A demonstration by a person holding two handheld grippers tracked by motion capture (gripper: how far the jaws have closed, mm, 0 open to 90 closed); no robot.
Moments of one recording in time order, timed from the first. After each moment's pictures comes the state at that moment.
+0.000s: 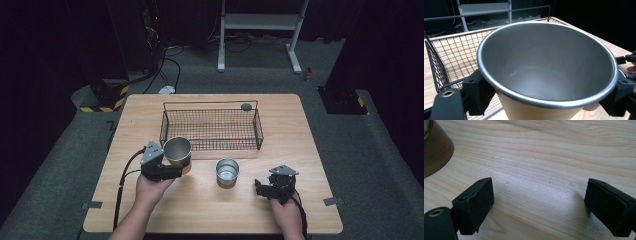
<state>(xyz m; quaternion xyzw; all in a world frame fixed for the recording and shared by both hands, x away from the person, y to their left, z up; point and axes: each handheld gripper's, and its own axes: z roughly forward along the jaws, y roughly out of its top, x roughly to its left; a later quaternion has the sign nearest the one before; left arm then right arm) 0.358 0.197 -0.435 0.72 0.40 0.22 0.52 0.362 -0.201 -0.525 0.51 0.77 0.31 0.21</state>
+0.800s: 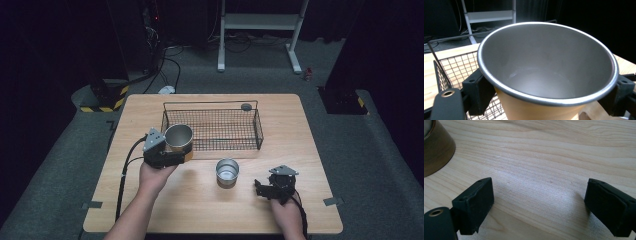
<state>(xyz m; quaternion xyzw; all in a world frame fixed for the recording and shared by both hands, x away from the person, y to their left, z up) 0.387 0.190 -0.414 0.71 0.41 0.24 0.53 0.362 -0.201 -0.525 0.51 0.78 0.31 0.21</state>
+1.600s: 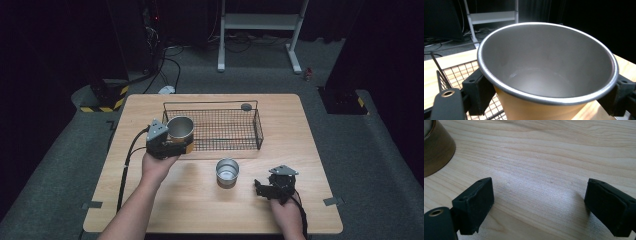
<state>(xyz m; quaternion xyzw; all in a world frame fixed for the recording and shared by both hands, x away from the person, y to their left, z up) 0.413 0.190 -0.411 0.70 0.41 0.25 0.52 0.362 -0.201 -0.525 0.51 0.78 0.31 0.21</state>
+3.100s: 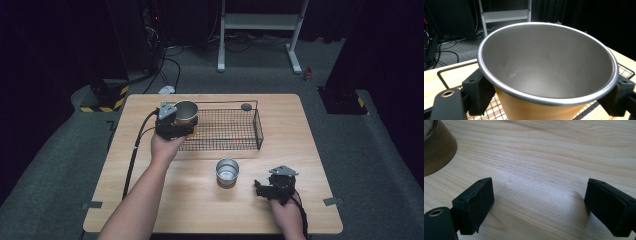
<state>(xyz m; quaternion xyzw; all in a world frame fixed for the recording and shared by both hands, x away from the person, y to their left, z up) 0.471 0.172 -0.403 0.70 0.44 0.27 0.49 0.361 -0.202 -0.525 0.50 0.78 0.31 0.21</state>
